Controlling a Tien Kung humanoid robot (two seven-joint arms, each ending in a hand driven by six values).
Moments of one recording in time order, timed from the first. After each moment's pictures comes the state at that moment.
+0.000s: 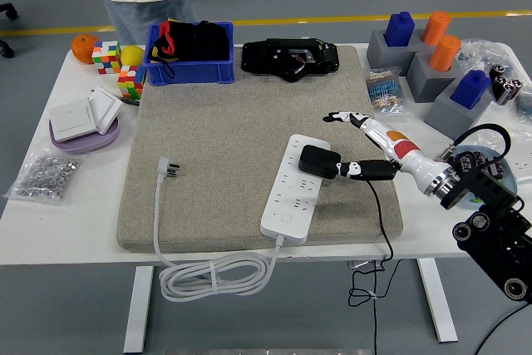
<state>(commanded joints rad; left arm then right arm) 0.05 0.13 -1.17 -0.18 0.93 -0.05 0.17 0.38 -0.26 1.01 1.13 -1.75 -0.06 0.37</state>
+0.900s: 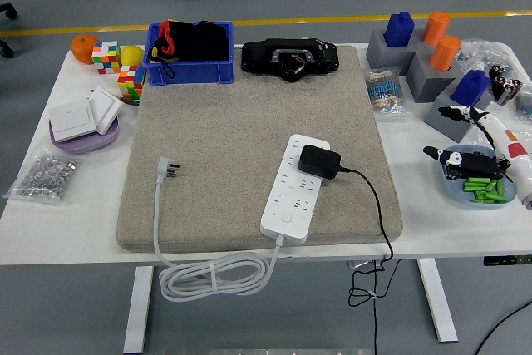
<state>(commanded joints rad) 0.03 0.15 -1.15 -0.18 0.94 -0.05 0.17 0.11 -0.28 1.49 1.27 -1.73 0.06 0.26</state>
